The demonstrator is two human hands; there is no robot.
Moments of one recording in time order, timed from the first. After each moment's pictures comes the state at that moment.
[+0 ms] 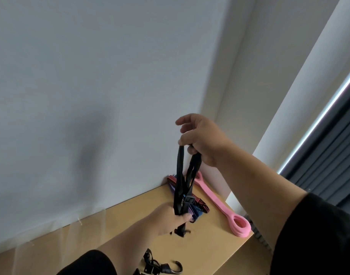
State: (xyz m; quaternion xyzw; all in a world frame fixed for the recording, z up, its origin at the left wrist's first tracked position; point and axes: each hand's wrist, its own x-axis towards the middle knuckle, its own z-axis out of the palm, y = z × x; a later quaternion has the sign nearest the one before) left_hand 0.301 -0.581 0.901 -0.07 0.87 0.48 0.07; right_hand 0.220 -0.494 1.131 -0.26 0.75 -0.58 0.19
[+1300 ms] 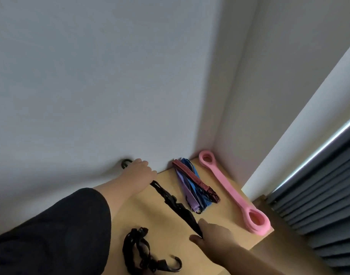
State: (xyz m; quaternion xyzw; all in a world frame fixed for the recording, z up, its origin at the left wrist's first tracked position) left_hand 0.201 -0.692 0.859 0.02 0.97 -0.20 0.10; right_hand 0.183 -0.382 0.834 -0.34 0.89 -0.04 0.31
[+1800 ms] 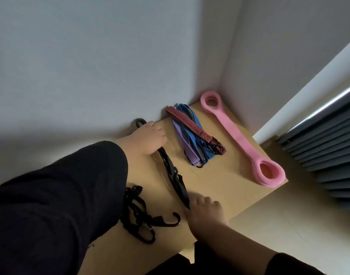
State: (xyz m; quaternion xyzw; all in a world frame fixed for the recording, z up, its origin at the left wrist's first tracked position) left_hand 0.141 -0.668 0.761 0.15 0.94 -0.23 0.20; right_hand 0.215 -0.378 0.747 -0.36 0.87 0.03 0.33
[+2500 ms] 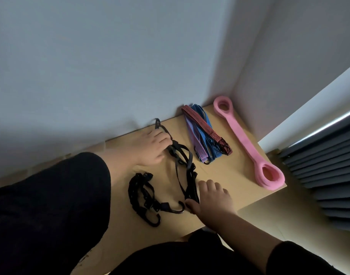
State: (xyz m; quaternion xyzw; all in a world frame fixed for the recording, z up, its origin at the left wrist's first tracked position) left_hand 0.234 -0.668 0.788 0.09 0.99 -0.02 0.05; right_hand 0.210 -0.378 0.787 -0.37 0.89 0.03 0.26
